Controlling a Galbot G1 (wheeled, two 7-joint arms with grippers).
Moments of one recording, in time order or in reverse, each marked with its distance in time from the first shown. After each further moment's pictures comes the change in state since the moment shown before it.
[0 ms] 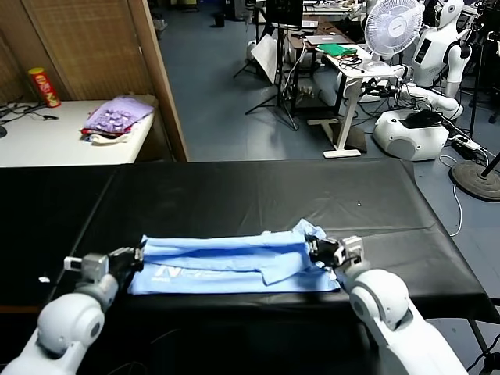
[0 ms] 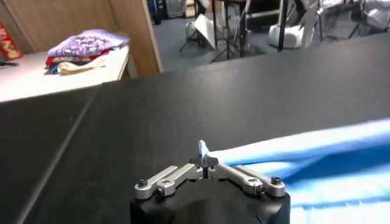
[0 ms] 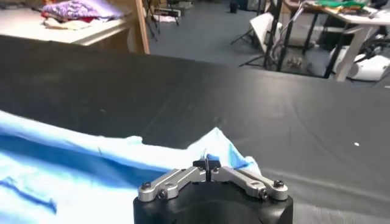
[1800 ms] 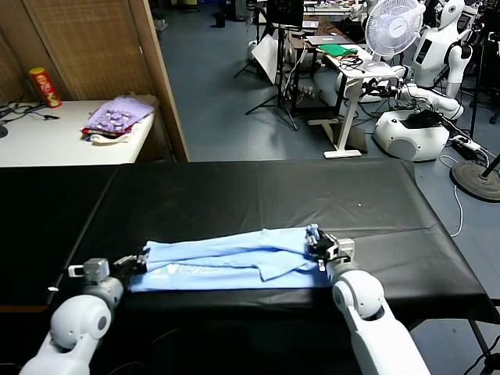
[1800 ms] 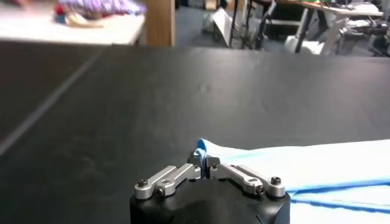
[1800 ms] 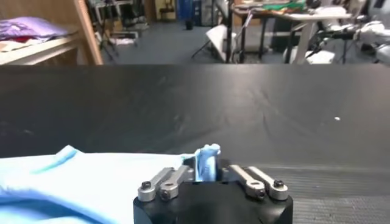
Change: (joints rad) left arm -0.110 -0.110 0.012 0.191 -0.052 -0.099 -0.002; right arm 0.109 0.238 0.027 -0.341 -0.160 0.297 0.064
